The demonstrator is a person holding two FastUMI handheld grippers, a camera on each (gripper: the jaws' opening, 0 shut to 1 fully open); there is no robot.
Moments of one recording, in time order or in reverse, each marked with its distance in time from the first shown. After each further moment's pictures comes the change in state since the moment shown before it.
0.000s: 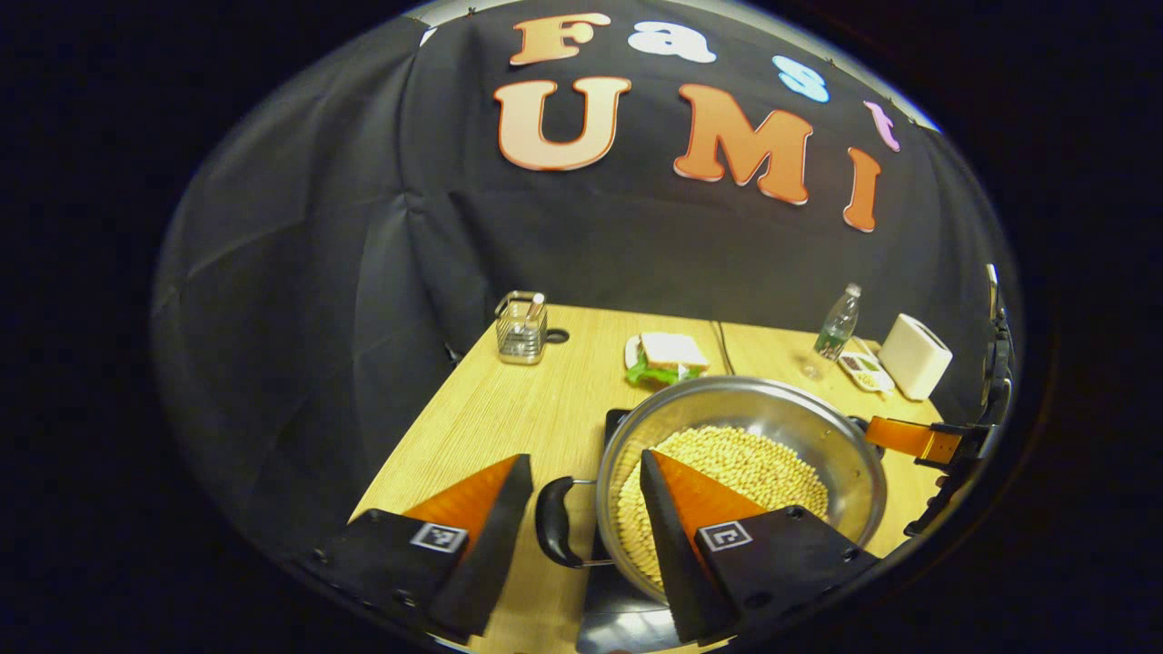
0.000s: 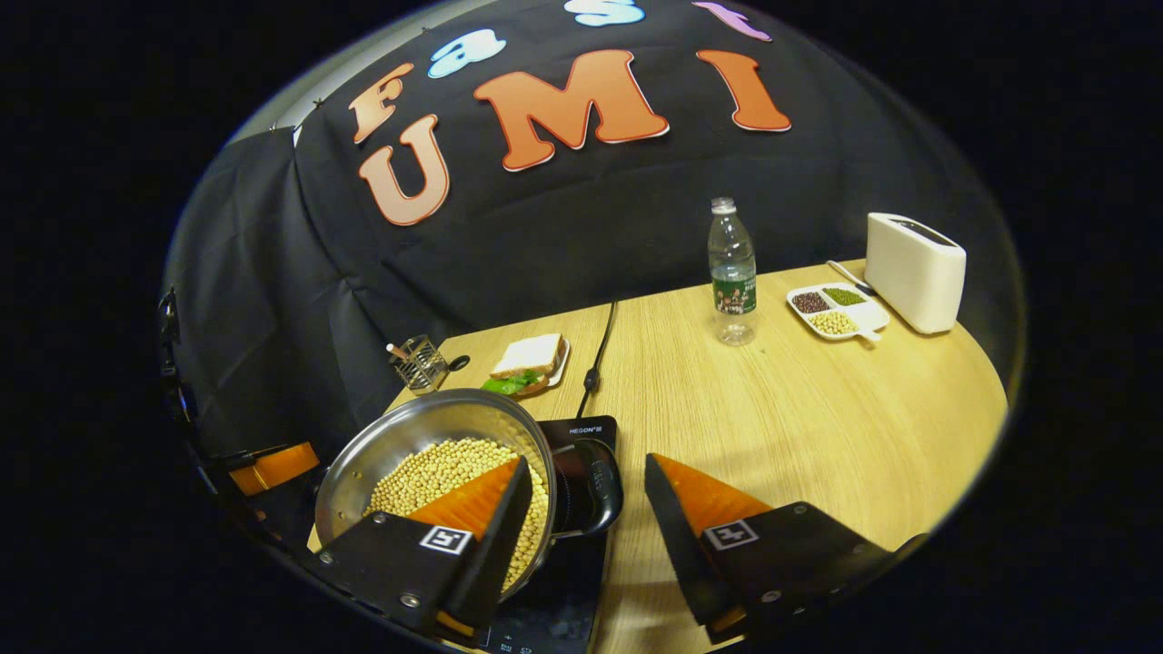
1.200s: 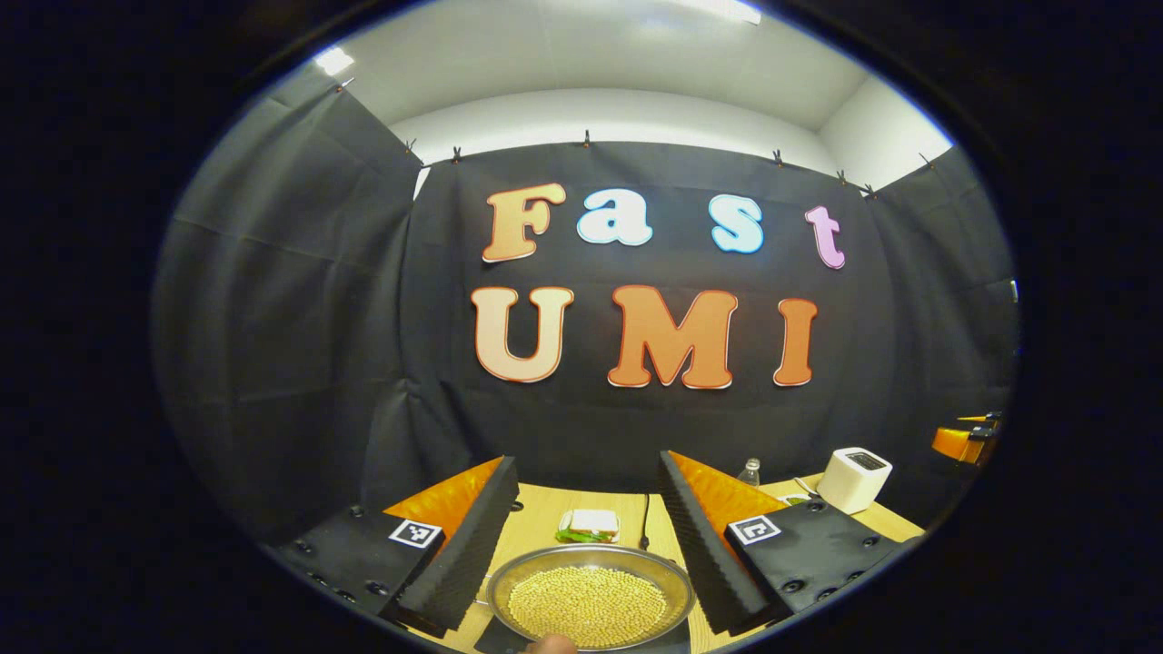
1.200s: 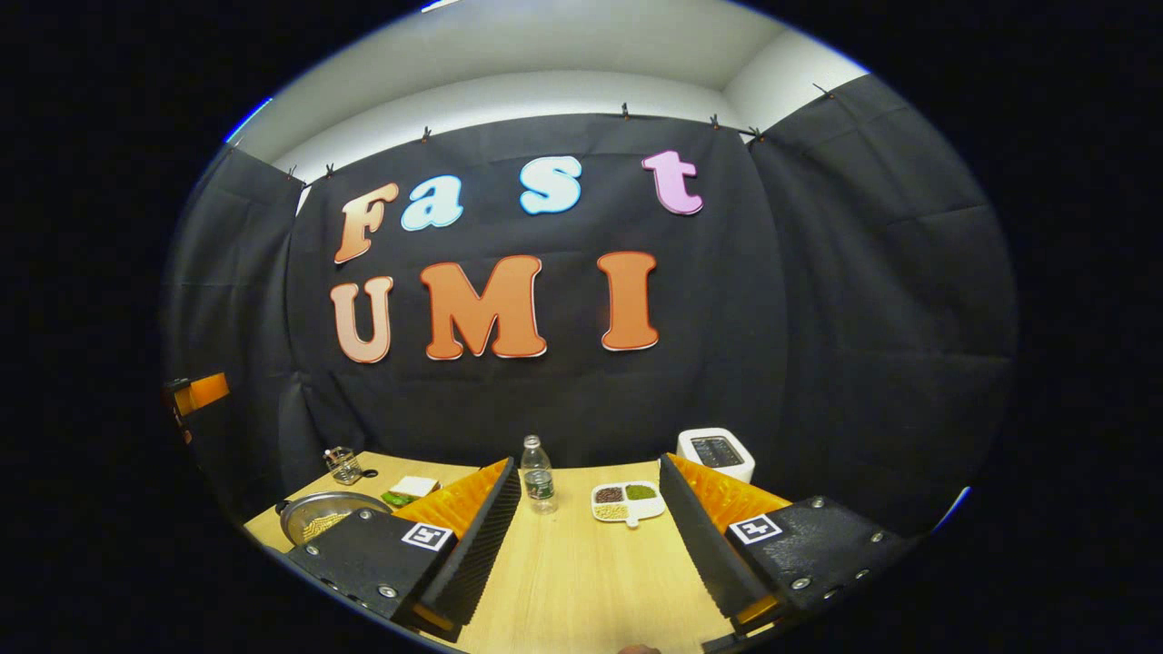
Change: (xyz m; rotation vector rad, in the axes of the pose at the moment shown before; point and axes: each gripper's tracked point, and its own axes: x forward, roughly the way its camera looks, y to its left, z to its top) left arm -0.193 -0.123 0.190 0.018 -0.547 0.006; right arm -0.256 -0.193 0.198 -0.162 -0.517 -0.259
